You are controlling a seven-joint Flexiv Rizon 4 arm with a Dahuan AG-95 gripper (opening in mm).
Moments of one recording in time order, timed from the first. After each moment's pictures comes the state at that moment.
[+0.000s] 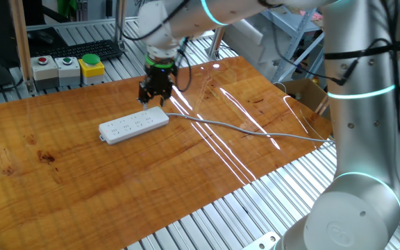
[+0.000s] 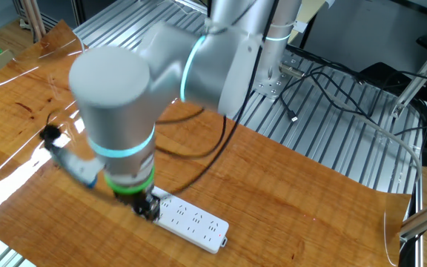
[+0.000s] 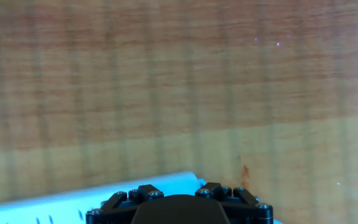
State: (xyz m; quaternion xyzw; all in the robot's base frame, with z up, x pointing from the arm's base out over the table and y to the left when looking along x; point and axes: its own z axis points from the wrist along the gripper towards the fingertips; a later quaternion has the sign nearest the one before) arm 0.686 -0.014 0.024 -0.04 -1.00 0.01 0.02
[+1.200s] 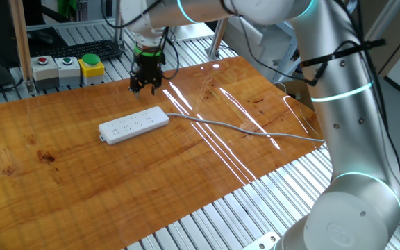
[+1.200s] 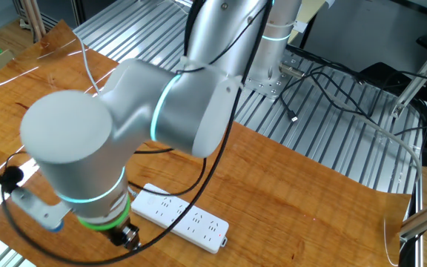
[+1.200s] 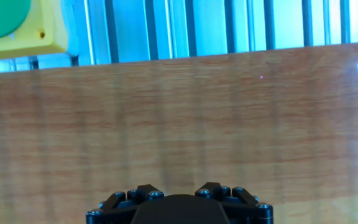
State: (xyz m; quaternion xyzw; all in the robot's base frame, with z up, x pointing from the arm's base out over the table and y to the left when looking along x) arm 0.728 -0.027 0.027 -0.01 -1.00 0.02 0.02
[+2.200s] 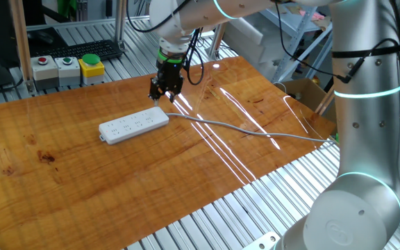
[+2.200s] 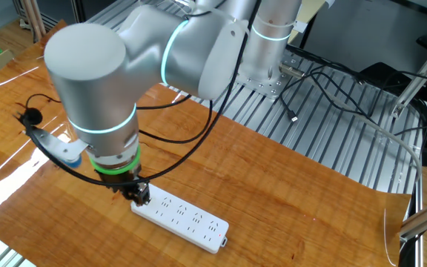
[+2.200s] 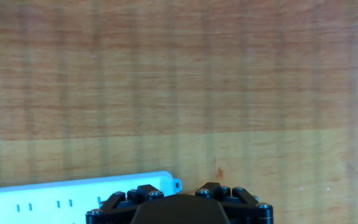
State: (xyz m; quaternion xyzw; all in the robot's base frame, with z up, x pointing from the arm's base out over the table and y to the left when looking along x) arm 0.662 -0.046 0.041 0.00 -1.00 0.00 0.02
